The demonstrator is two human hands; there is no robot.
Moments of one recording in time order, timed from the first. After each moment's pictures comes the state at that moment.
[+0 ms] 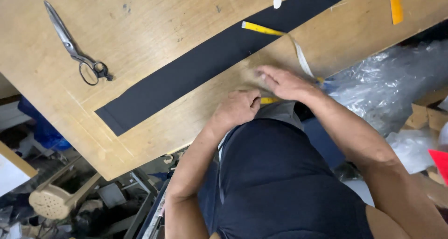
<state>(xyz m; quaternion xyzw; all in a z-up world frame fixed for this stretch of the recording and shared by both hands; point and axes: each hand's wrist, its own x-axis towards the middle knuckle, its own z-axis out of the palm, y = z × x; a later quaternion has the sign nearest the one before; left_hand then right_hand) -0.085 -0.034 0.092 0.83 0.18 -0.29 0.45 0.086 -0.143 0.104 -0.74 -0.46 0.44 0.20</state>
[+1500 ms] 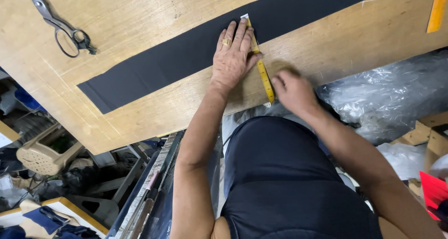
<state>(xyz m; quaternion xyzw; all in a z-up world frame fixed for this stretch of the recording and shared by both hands) -0.052 0.001 -0.023 0.97 0.21 0.04 0.08 0.074 -0.193 0.018 -0.81 -0.40 0.39 0.17</state>
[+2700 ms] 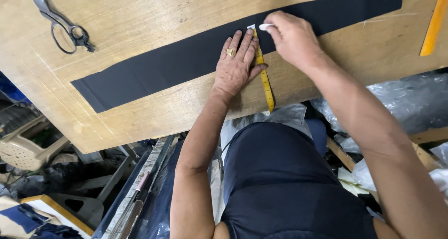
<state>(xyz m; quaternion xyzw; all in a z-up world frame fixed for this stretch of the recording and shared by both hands) -0.055 0.004 -0.029 0.97 0.21 0.06 0.11 0.154 -0.045 0.040 -0.72 -0.57 0.32 0.23</state>
